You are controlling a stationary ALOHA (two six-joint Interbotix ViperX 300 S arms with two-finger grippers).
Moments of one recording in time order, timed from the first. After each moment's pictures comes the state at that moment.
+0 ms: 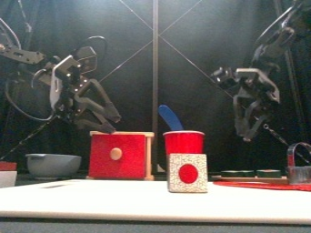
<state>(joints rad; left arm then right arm) -0.10 -0.14 1.06 -0.56 -0.54 0.12 0.04 -0.30 0.78 -0.20 0.61 0.81</state>
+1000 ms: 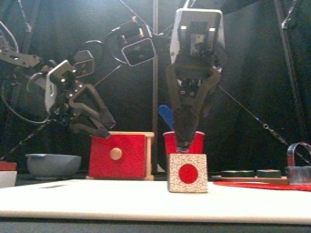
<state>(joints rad) -0.10 -0.14 1.09 -0.57 -0.54 0.12 0.21 0.29 0.19 -0.03 0.77 0.42</state>
